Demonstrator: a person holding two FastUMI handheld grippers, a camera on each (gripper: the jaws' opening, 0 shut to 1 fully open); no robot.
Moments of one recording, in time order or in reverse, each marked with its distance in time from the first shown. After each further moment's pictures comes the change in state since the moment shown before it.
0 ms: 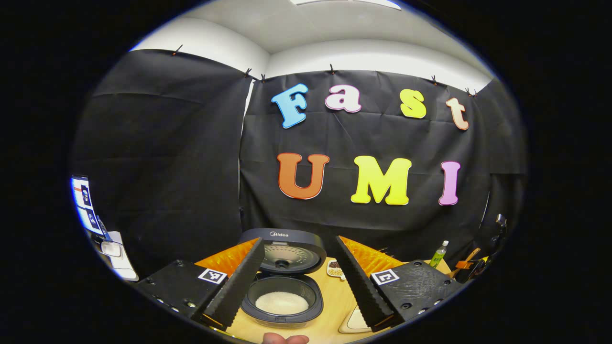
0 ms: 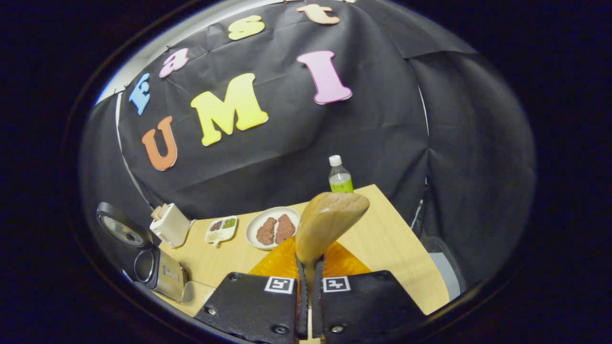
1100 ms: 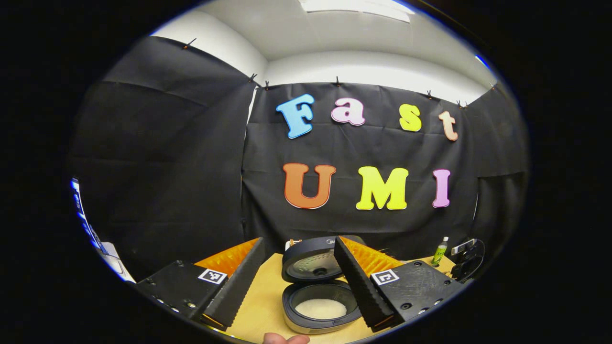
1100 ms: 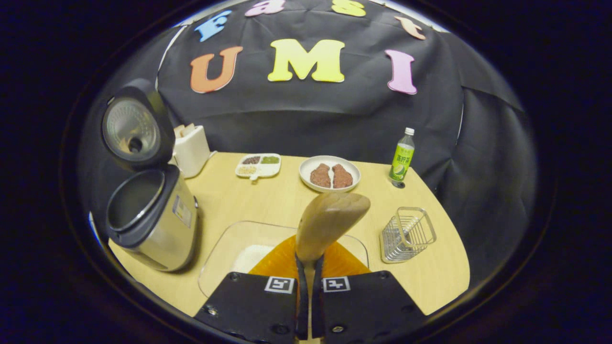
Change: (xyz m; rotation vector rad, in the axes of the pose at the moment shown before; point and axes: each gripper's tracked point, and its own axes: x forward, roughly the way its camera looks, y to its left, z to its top) left arm -0.003 0.134 -0.012 -0.037 -0.063 -0.105; right arm -0.001 0.167 -0.202 -0.337 0.174 -0.095
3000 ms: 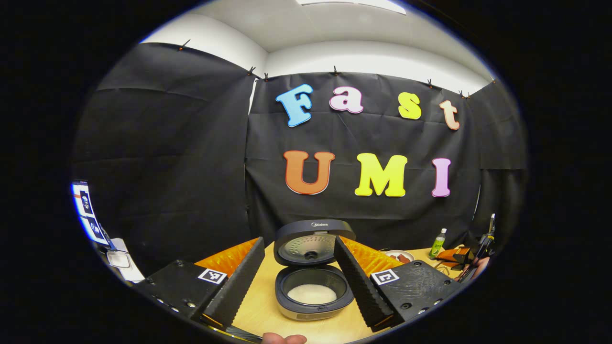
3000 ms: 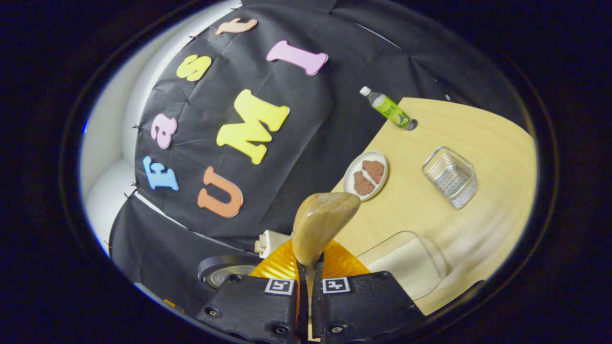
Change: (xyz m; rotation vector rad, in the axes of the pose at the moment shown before) left arm -0.047 -0.040 -0.012 0.044 0.088 0.073; right arm -0.088 -0.001 0.138 0.989 -0.073 0.529
